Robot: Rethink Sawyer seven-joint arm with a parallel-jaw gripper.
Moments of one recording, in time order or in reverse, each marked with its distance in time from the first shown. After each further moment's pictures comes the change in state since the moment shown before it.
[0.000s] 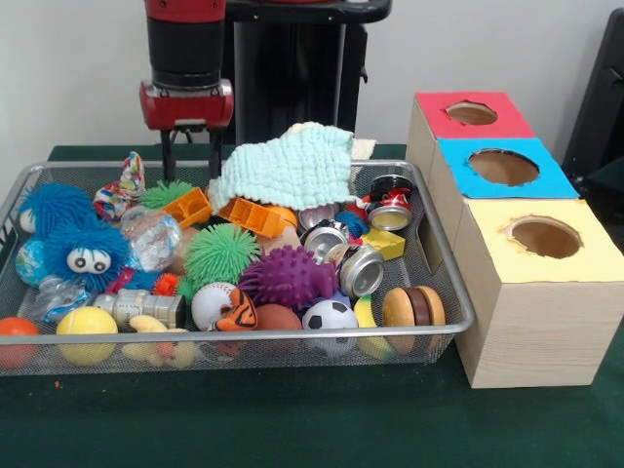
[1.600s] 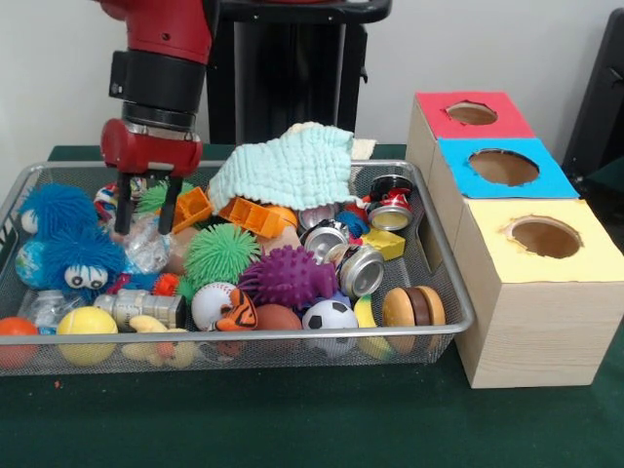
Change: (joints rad) arm 0.285 0.089 -0.279 -0.253 -0.329 -0.279 0.000
